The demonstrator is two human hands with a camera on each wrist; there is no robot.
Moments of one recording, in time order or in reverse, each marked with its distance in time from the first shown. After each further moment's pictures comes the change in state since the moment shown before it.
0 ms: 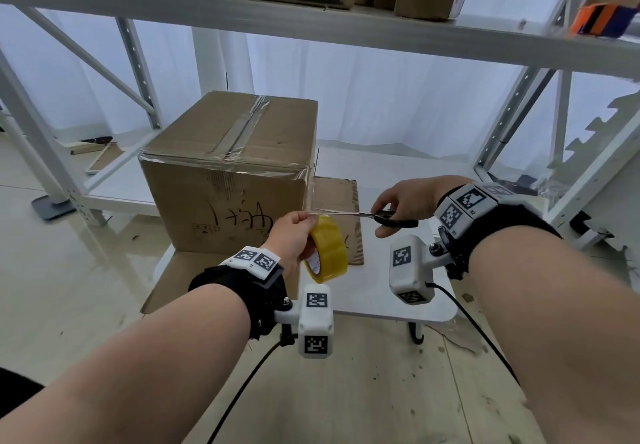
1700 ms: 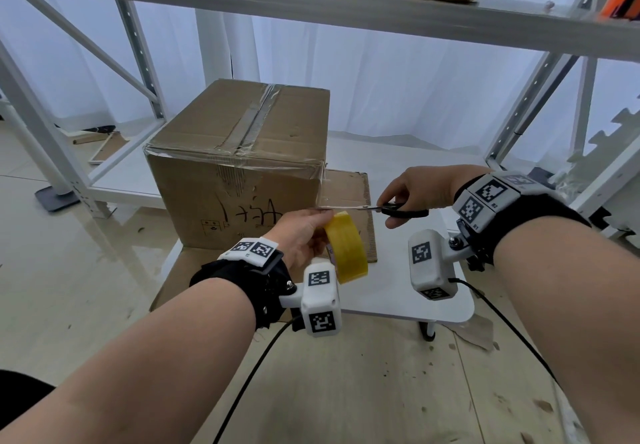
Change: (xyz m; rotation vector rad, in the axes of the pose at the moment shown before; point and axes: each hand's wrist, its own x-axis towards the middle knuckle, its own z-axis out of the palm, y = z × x) left_hand 0.005 0.014 -0.009 -0.117 -0.080 -0.189; right_hand 0.023 -0.006 -0.006 -0.024 0.046 -0.164
